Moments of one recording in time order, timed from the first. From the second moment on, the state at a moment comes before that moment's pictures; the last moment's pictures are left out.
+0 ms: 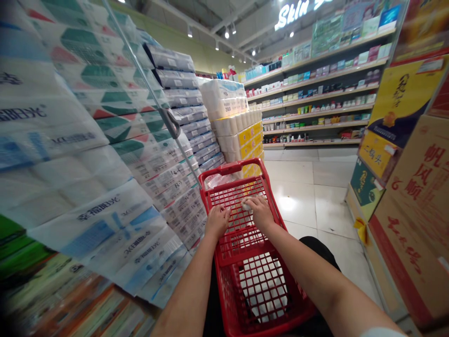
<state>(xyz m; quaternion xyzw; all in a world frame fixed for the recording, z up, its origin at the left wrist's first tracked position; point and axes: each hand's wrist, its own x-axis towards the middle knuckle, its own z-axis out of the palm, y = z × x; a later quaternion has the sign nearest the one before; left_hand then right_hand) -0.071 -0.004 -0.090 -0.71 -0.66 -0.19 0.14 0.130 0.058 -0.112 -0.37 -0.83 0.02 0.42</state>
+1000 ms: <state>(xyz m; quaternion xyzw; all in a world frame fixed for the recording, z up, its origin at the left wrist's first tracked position) -0.072 -0.006 -0.092 -0.71 -0.65 -0.19 0.17 0.138 0.064 -0.121 -0.35 -0.84 0.02 0.42</state>
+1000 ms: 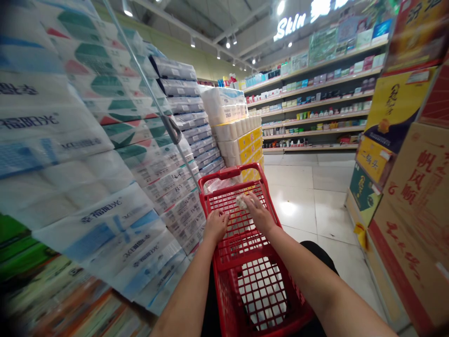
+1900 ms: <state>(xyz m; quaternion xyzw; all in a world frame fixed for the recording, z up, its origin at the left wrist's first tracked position) -0.069 -0.005 -0.090 -0.71 -0.66 -0.17 0.18 0.151 0.067 -0.106 -0.34 -0.89 0.17 0.23</state>
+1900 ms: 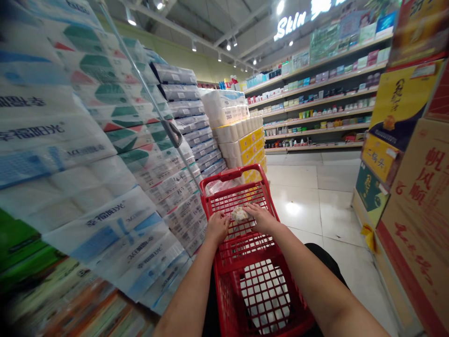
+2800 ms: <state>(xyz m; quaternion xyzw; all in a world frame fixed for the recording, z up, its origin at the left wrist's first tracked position) 0.006 0.012 -0.095 -0.76 -0.61 -0.21 0.05 0.136 0.055 -0.117 -0.48 -0.83 0.15 0.24</state>
